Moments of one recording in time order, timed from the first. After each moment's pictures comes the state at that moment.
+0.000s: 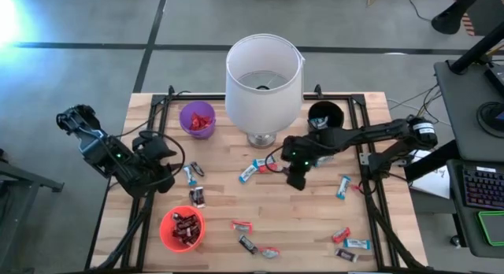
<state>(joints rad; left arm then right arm) -0.71 1.05 1.31 -1.50 -0.70 -1.16 -0.01 1.50 1.09 -0.74 -0.27 0.42</state>
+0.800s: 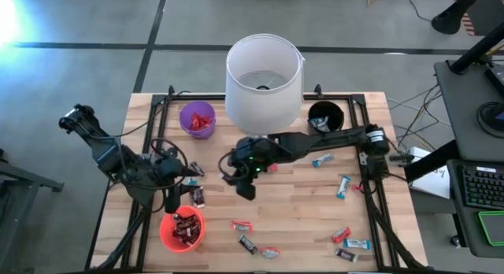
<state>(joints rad) -0.71 1.00 1.08 -0.82 -0.64 -0.76 0.08 1.97 1.82 -0.55 -0.26 0.35</state>
